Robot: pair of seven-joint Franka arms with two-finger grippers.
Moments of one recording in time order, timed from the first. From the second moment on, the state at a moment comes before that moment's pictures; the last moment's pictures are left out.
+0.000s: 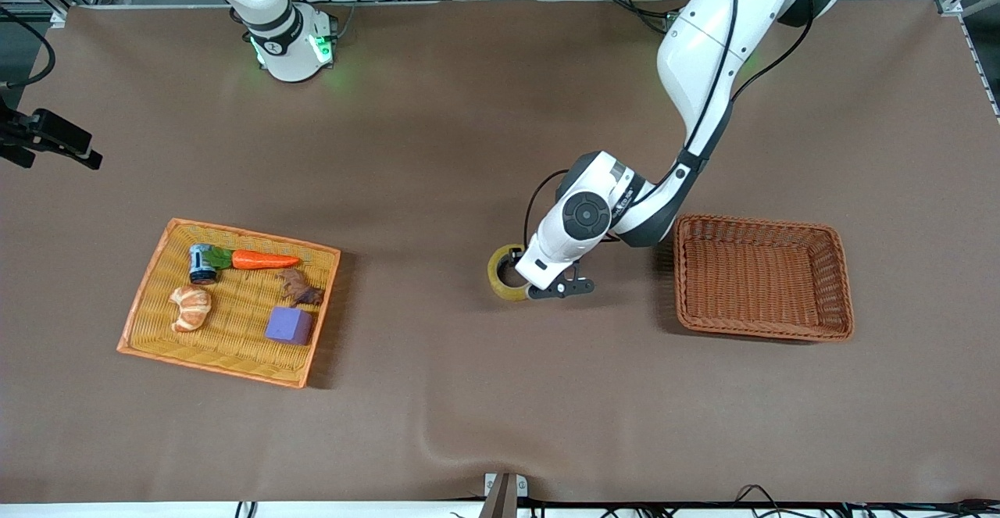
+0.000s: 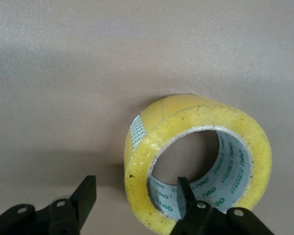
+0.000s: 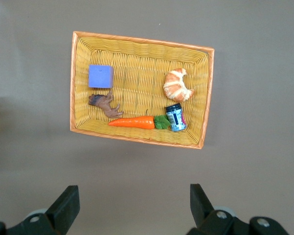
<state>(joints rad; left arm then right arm) -0.46 0.80 -0.24 -1.51 -0.03 2.32 -0.73 0.08 -0.02 -0.17 -1.57 0.04 1.55 -0.03</state>
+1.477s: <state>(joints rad) -0.12 0.33 -0.23 -1.59 -0.01 1.89 -0.45 0.09 -0.02 -0.15 -1.56 0.00 1.55 -0.07</state>
